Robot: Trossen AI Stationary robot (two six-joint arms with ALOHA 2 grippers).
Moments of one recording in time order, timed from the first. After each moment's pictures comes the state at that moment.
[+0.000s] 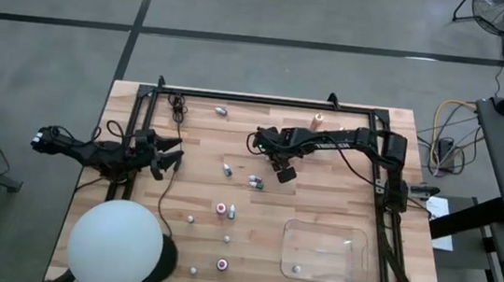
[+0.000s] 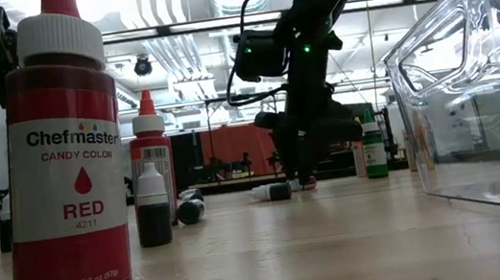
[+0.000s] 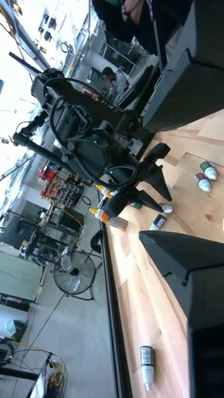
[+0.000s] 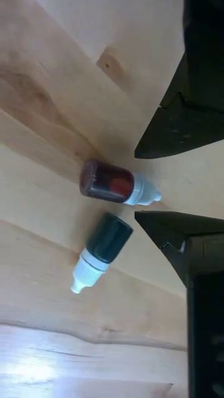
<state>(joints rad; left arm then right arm) -0.26 0.04 0.03 0.03 -0.69 -0.42 -0.22 2.01 1.37 -0.64 0.14 2.40</state>
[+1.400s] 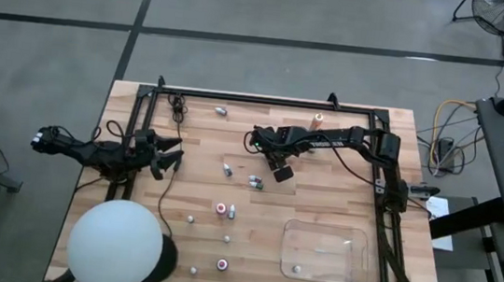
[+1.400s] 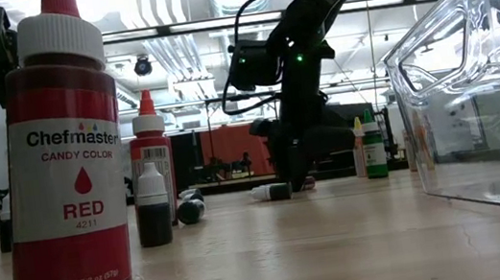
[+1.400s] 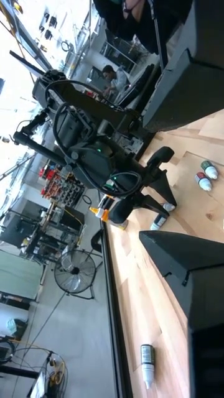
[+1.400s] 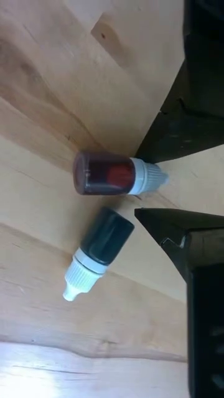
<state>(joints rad) -0.26 0.04 0.03 0.03 -0.70 -0.42 -0.23 2.08 1.41 -0.65 0.11 2.39</state>
